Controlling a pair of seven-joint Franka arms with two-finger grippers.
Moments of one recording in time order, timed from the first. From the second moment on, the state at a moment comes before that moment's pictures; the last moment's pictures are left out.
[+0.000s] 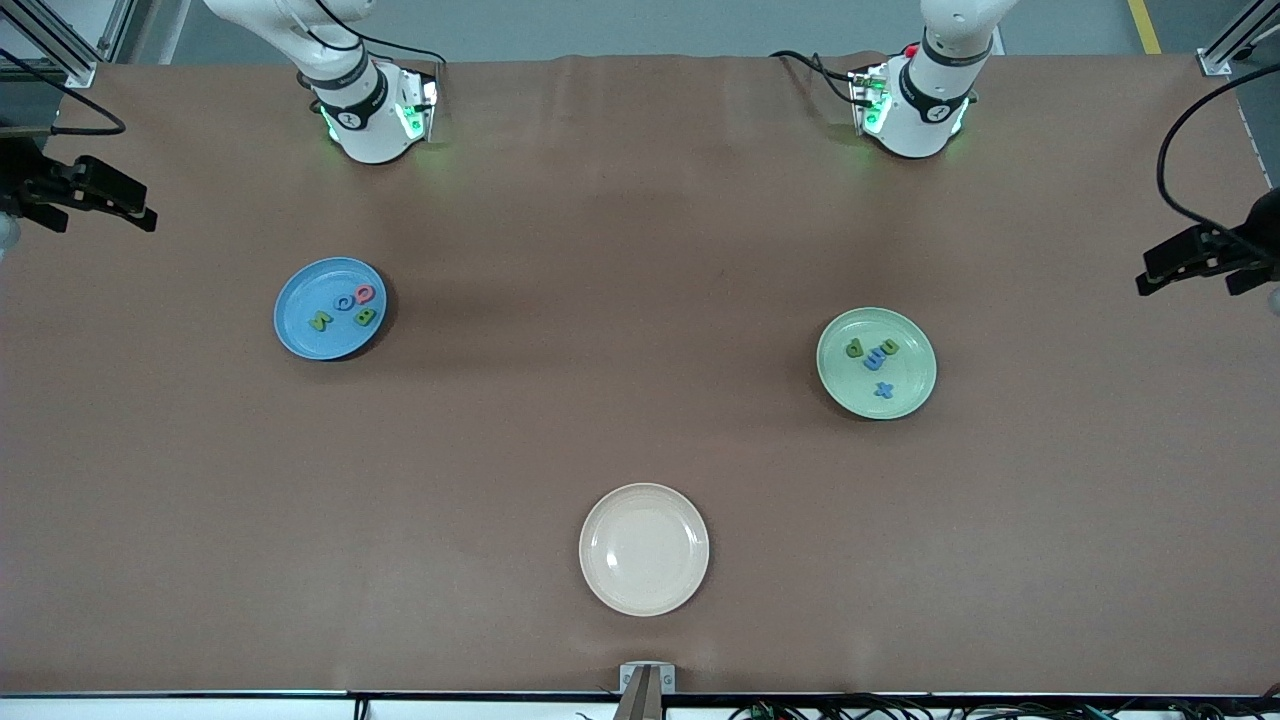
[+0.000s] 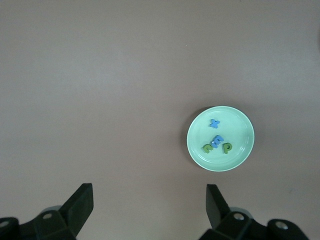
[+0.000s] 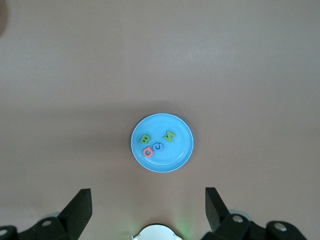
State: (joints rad) left arm 0.70 0.05 -0.66 -1.53 0.03 1.56 0.05; right arm -0.01 -0.07 -0.03 -1.59 0.00 1.42 -0.03
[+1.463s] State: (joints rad) left arm 0.00 0.03 0.01 -1.52 0.03 1.53 0.05; right arm -0.01 -0.07 -0.04 -1.59 0.04 1.46 -0.03
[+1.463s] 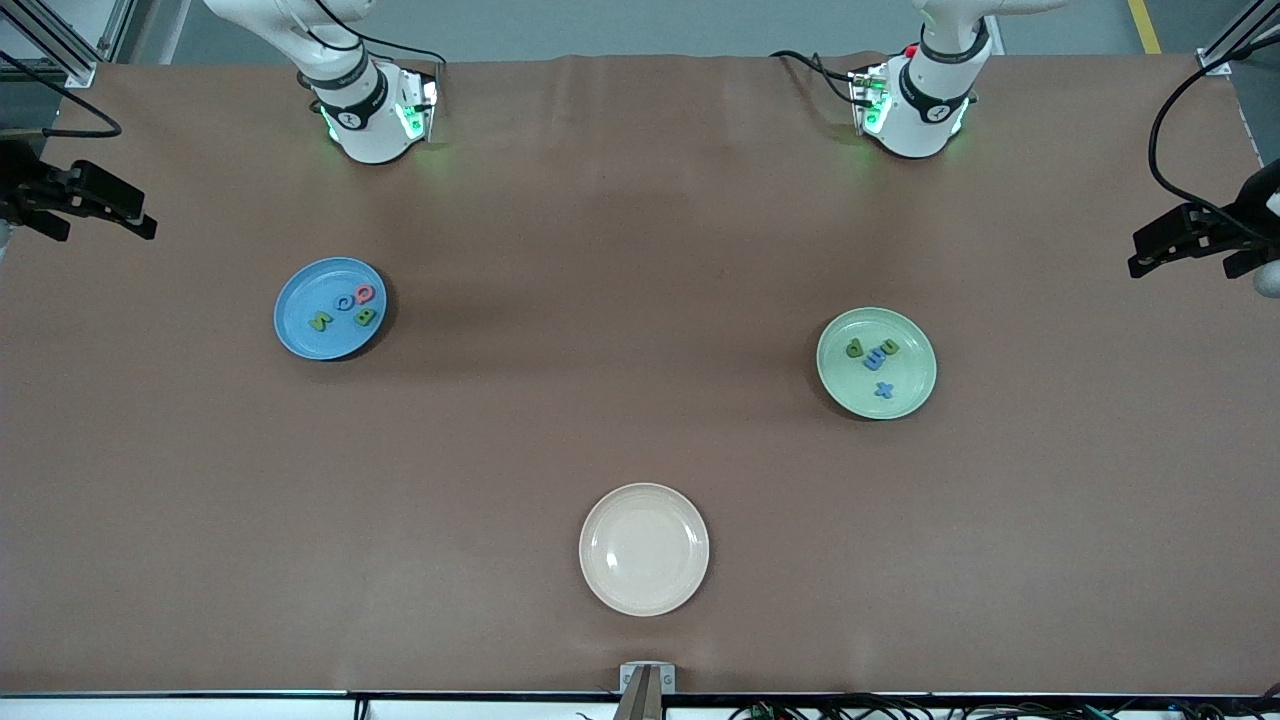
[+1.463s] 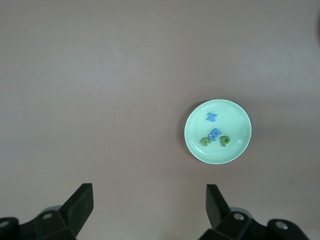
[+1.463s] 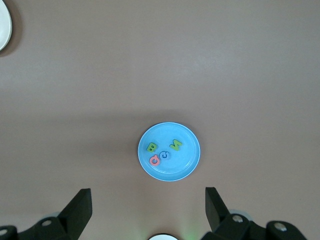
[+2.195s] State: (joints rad) left arm -0.02 -0.02 0.01 -1.59 0.03 1.53 0.05; right arm -0.01 -0.07 -0.04 -1.59 0.04 1.46 -0.03
